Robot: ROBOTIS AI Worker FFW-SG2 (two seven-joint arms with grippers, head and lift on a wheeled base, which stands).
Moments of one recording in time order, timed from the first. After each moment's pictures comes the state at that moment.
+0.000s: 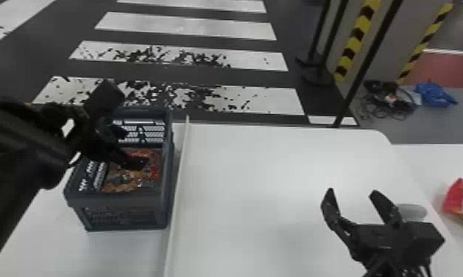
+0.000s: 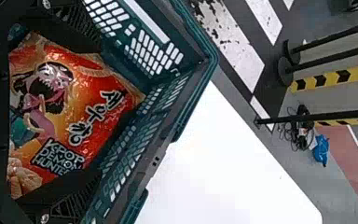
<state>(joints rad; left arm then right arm) -0.44 0.34 -0.27 -1.42 -0.35 0.72 -0.97 0.46 0.00 -0.18 -1.81 -0.08 -0.13 0.12</state>
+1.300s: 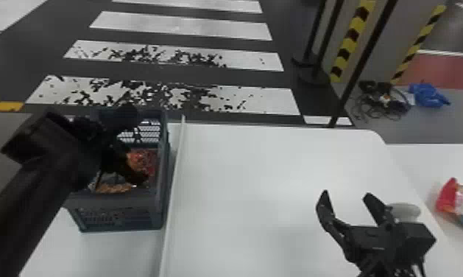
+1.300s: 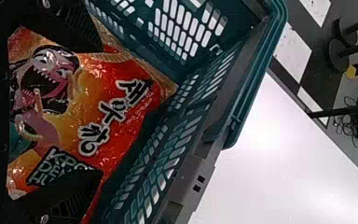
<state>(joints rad) -0.55 0.19 -0.27 -1.05 -0.61 0.57 -0.97 0.46 0.00 -0.18 -1.80 -0.09 -0.12 0.12</state>
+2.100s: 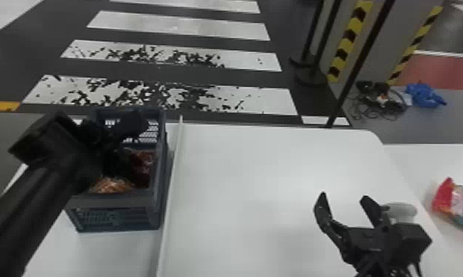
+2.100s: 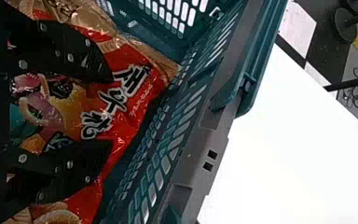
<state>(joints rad) -0.60 0.15 -0.27 -0.88 -0.67 0.42 -0.99 0.46 0.00 -0.19 -1.78 -0.11 -0.12 0.12</state>
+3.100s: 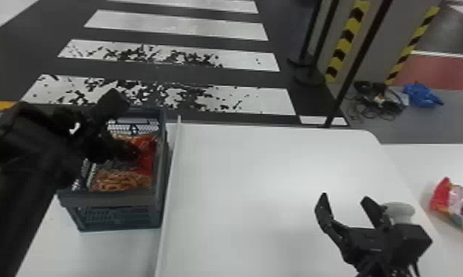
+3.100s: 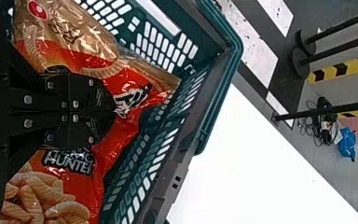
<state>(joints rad) -0.50 0.15 -0.12 -1.16 -0.68 0.48 -1.04 0.45 0.00 -0.20 -1.77 -0.11 -0.12 0.12</state>
